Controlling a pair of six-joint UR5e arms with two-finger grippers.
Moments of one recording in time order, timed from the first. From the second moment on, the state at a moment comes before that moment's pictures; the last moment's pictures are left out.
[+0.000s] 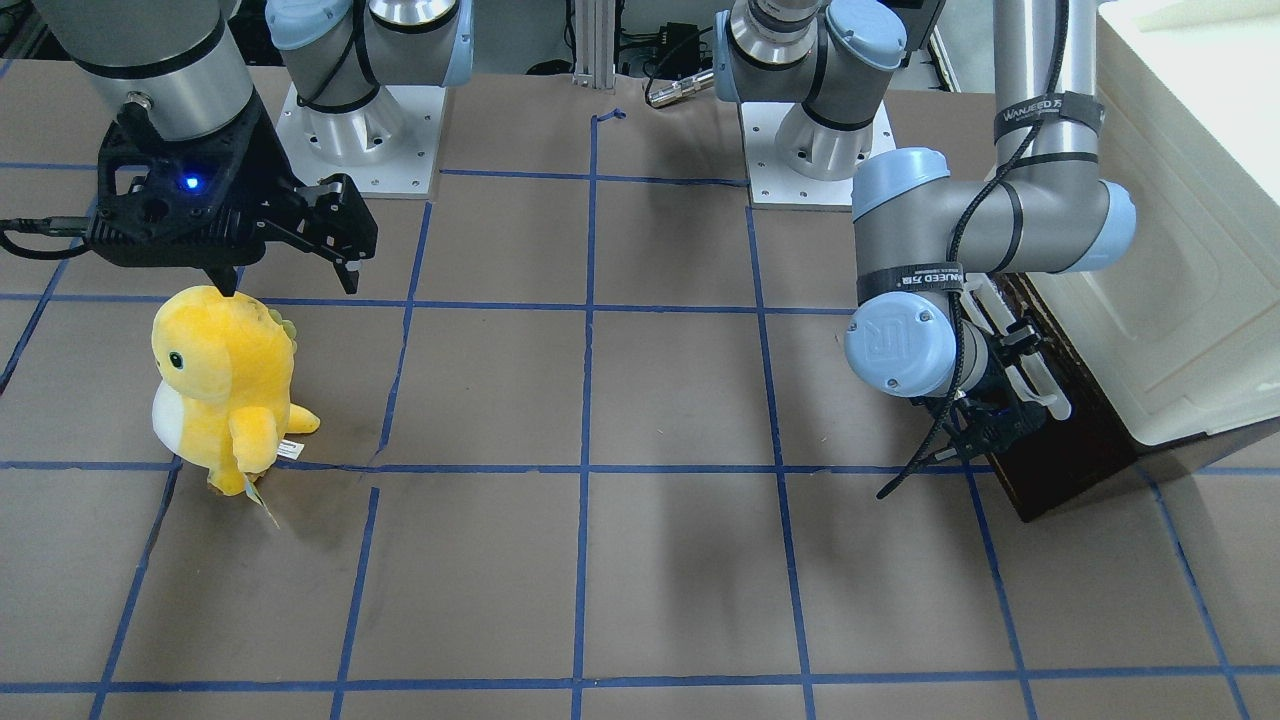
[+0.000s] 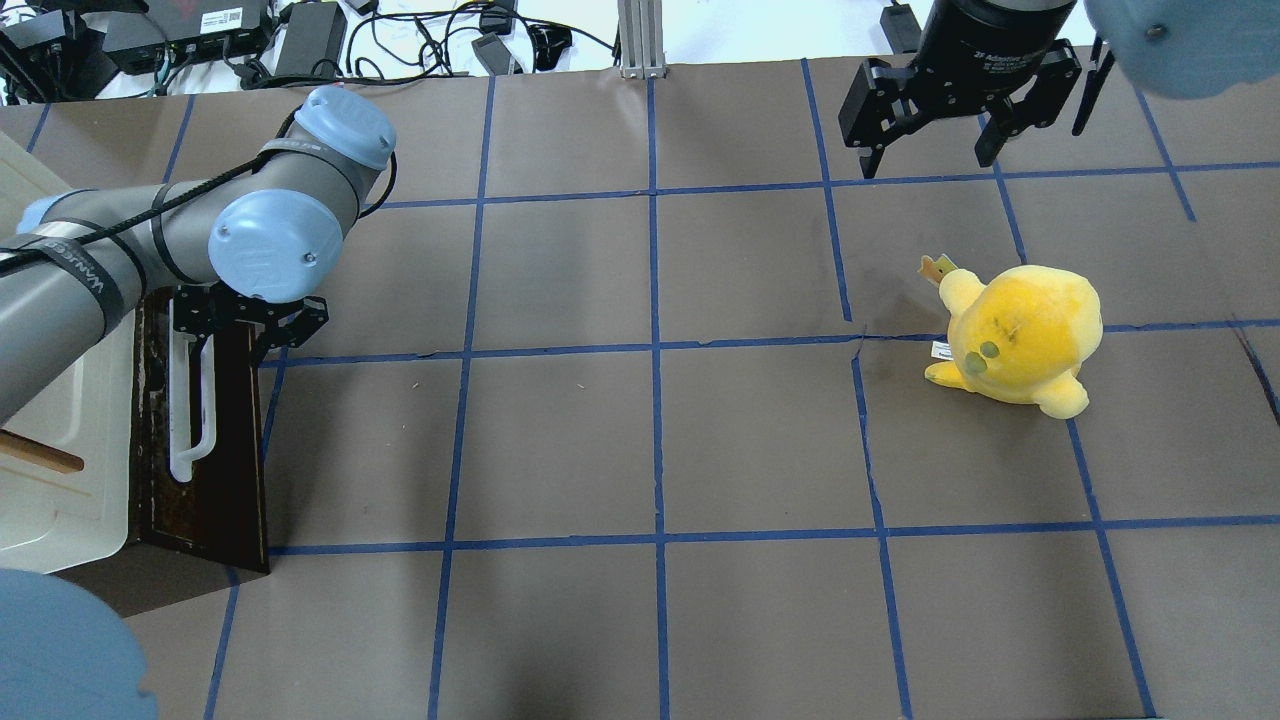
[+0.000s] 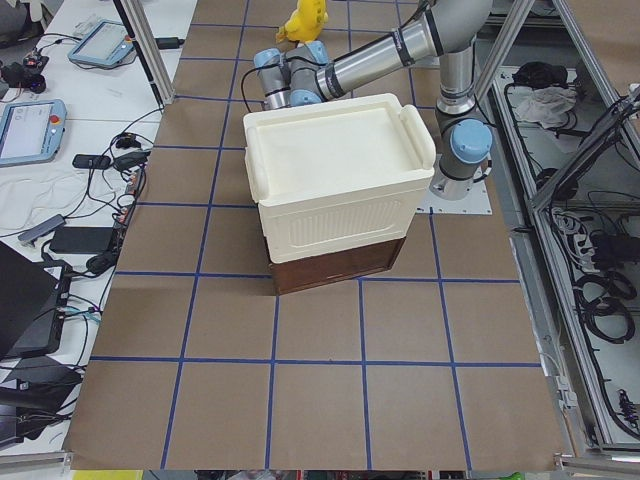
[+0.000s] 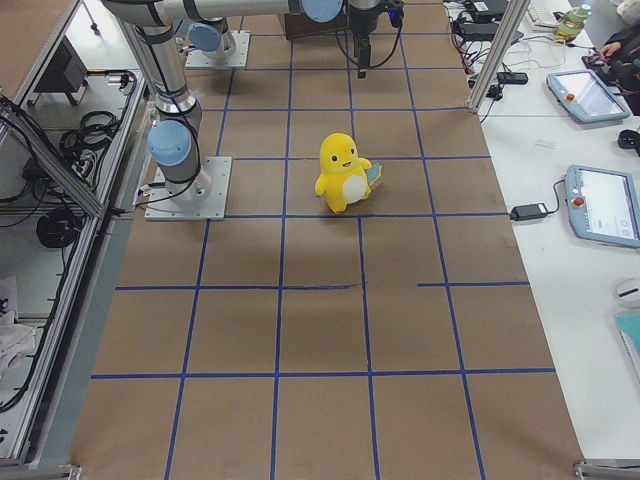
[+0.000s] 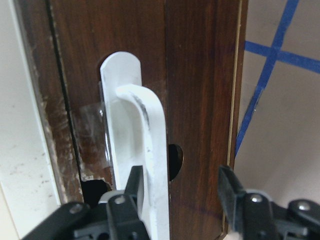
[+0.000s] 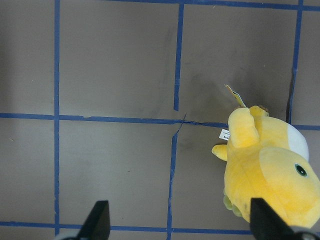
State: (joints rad) left arm -1.53 -1.91 -1.76 -1.46 2.33 -0.43; right arm 1.60 -1.48 1.44 -1.57 -1.58 -0.02
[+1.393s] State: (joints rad) left arm -1.52 -1.92 -1.77 -1.48 2.35 -0.43; right arm 1.60 -1.48 1.44 -1.57 -1.58 -0.02
